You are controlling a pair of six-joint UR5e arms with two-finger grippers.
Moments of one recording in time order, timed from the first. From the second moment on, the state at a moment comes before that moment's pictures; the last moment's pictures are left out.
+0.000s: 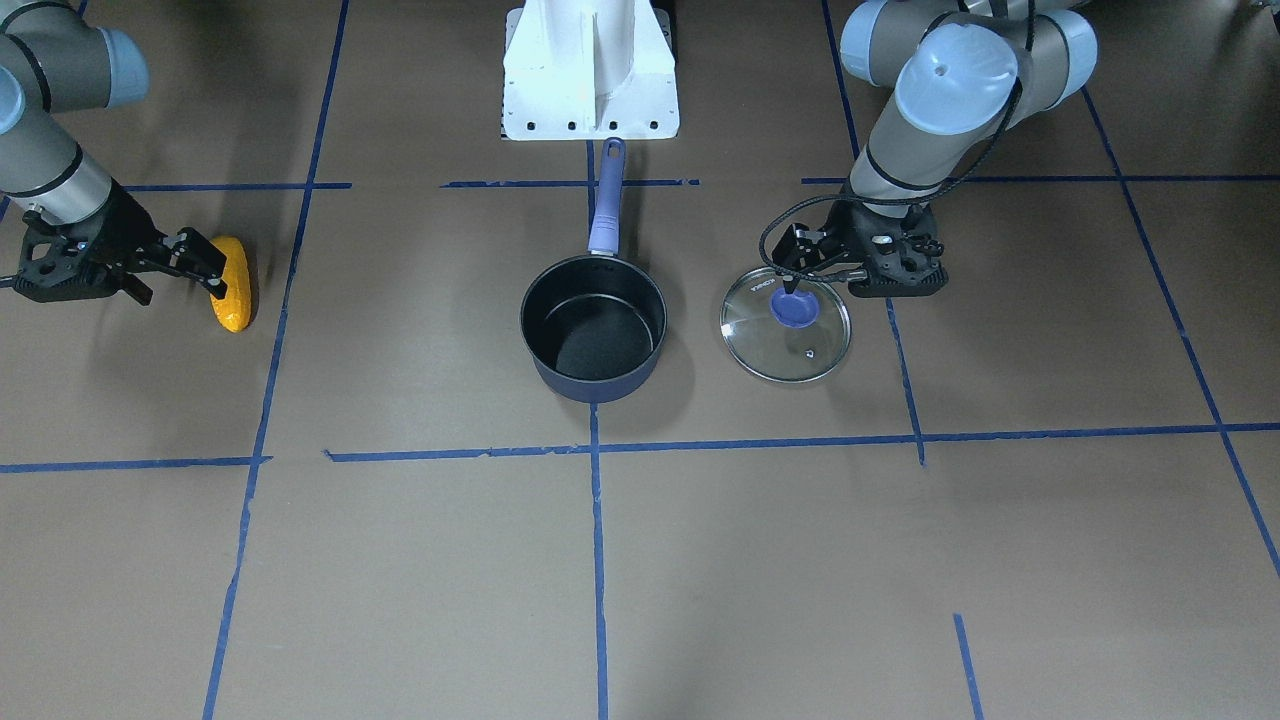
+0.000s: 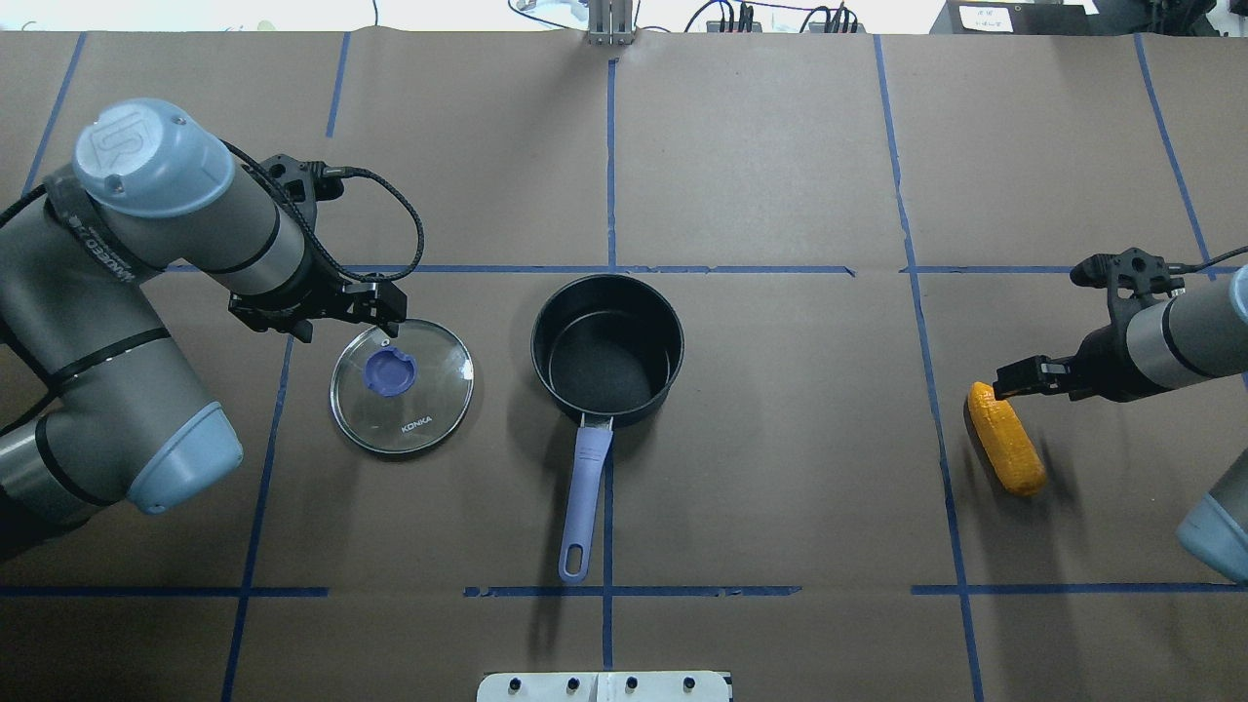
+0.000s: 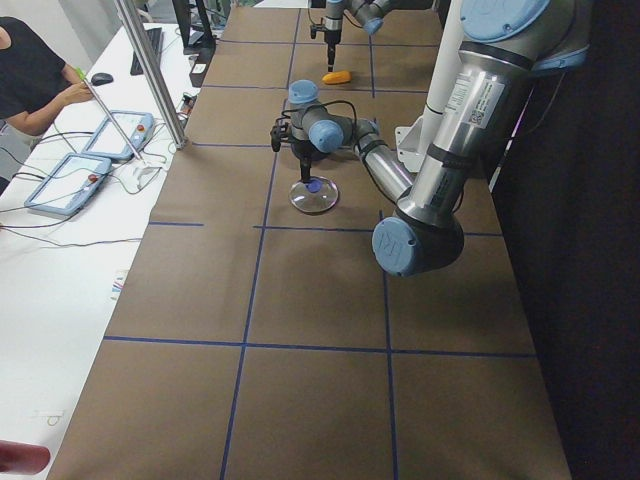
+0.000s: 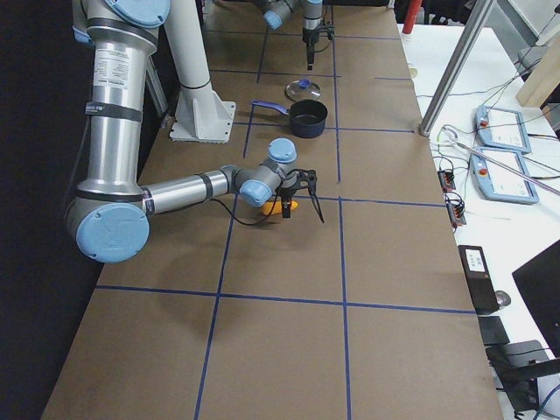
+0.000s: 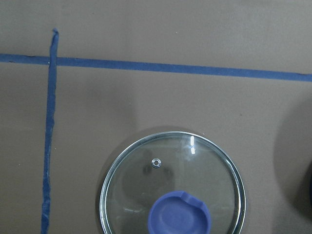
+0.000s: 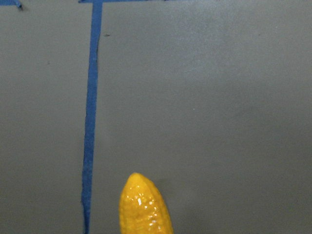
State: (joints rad) left arm -0.76 -1.97 -1.88 -1.59 -2.09 -1.09; right arm 0.78 -1.70 1.85 -0.99 2.07 0.99
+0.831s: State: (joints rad) left arm -0.78 -1.96 -1.91 -1.59 -2.10 -1.09; right arm 0.67 -1.70 1.85 -0.99 1.97 1.00
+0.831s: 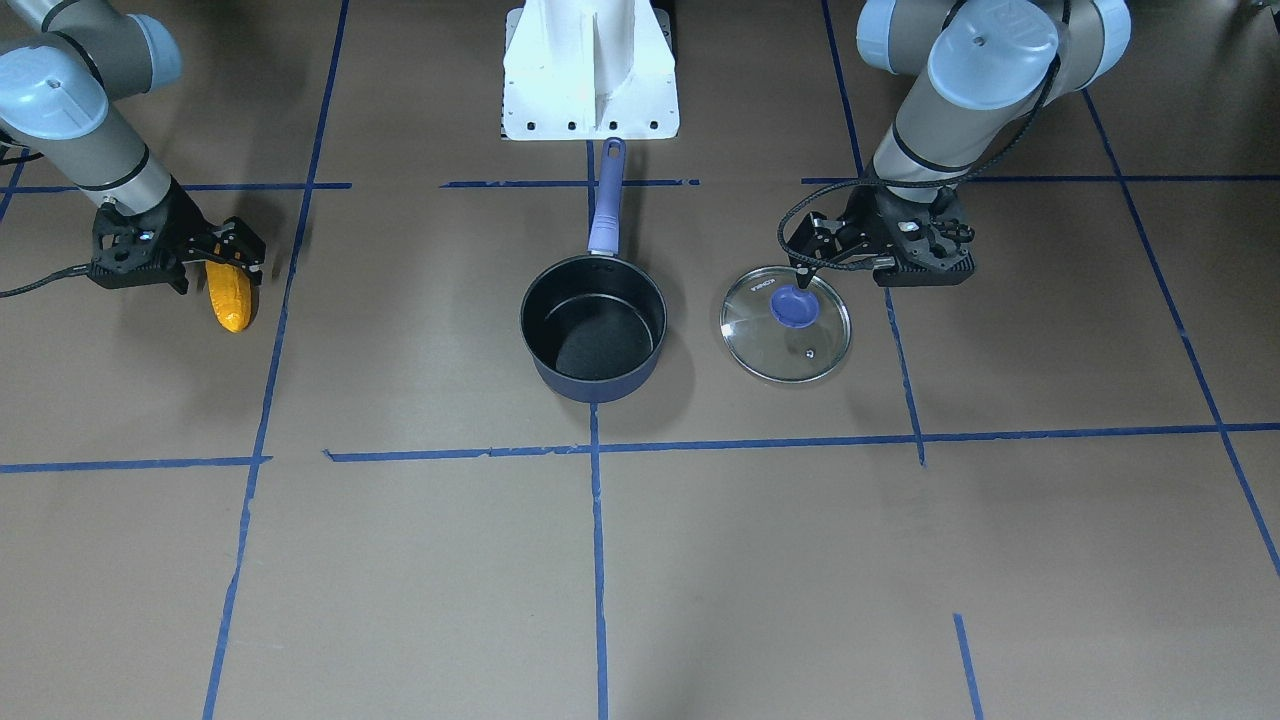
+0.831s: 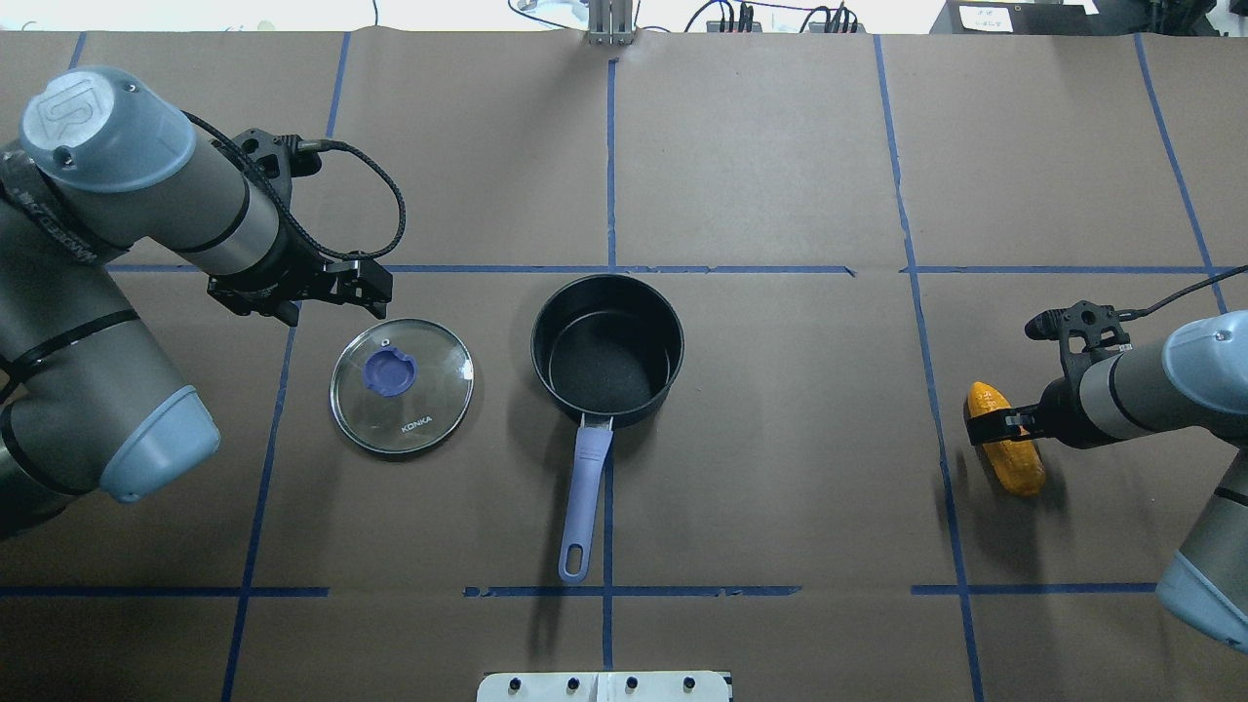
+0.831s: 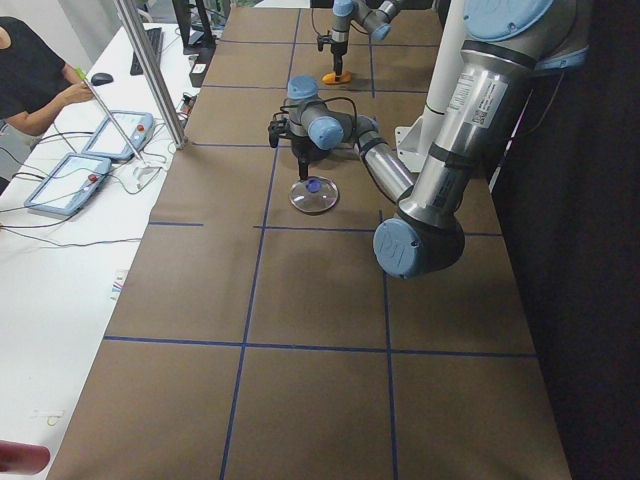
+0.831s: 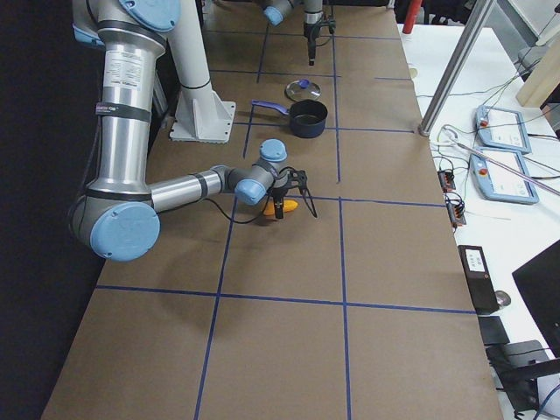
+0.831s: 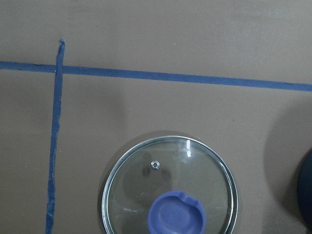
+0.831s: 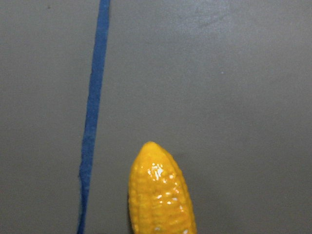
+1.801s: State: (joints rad) left arm -0.95 -1.97 -1.94 -1.46 -2.21 -0.97; right arm 0.67 -1.70 1.91 -1.06 1.98 0.99
